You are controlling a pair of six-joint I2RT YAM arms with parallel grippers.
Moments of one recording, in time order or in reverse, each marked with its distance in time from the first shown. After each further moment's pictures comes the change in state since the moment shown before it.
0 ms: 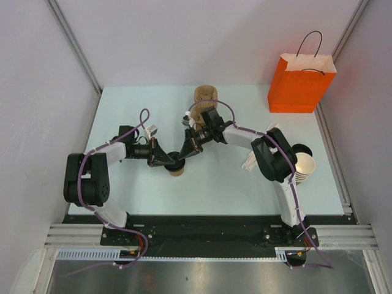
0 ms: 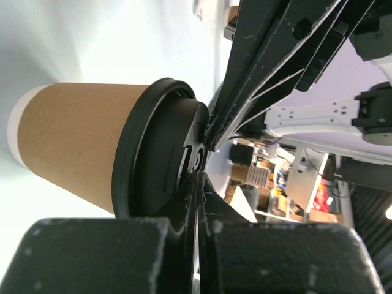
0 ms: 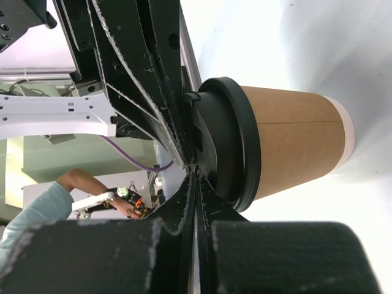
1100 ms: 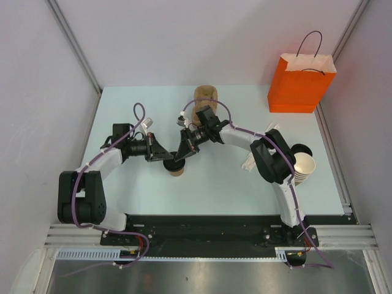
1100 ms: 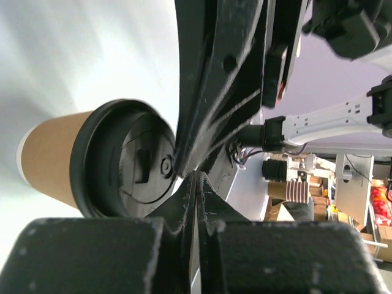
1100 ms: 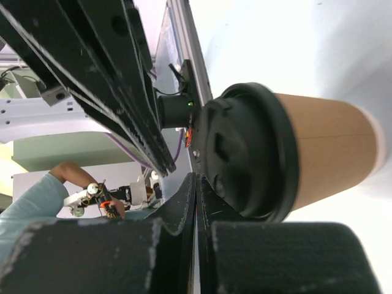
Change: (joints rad) left arm 0.000 -0.187 -0.048 0.127 -0.037 -0.024; right arm 0.040 0.003 0.059 -0.057 -0.003 -0.034
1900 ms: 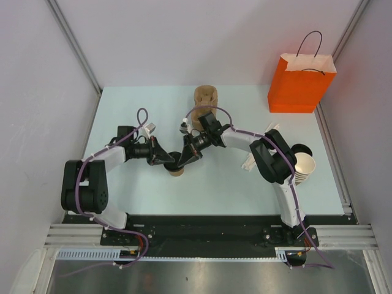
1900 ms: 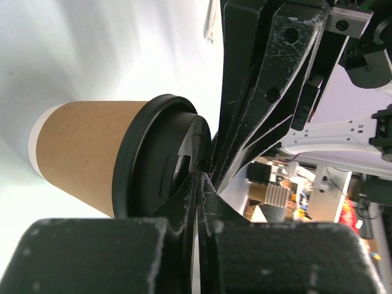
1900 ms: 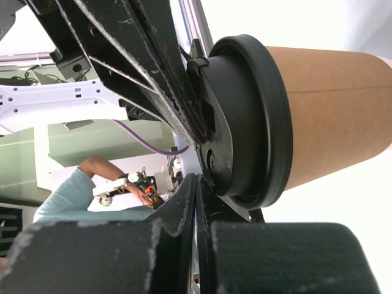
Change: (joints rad) left arm -0.011 0.095 -0.013 0.027 -0.043 -0.071; right arm -0.004 -0.018 -0.100 0.016 -0.045 0.063
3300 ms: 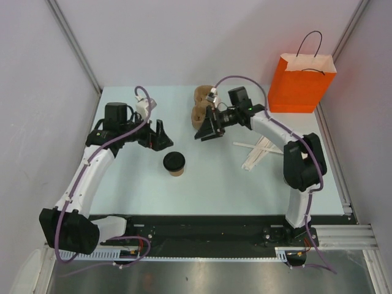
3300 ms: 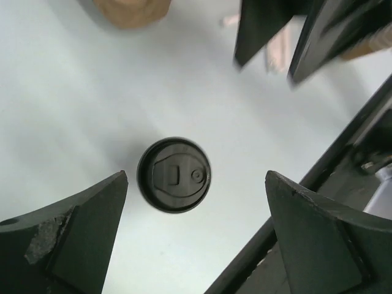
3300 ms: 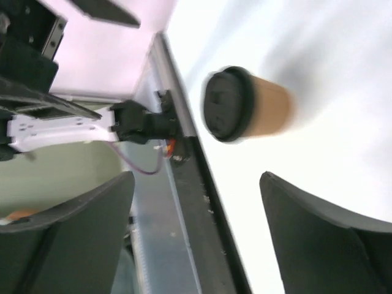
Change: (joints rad) left arm -0.127 -0.351 0.378 -0.427 -0.426 0.466; right arm -0.189 -0.262 0.021 -0.191 0.087 -0.227
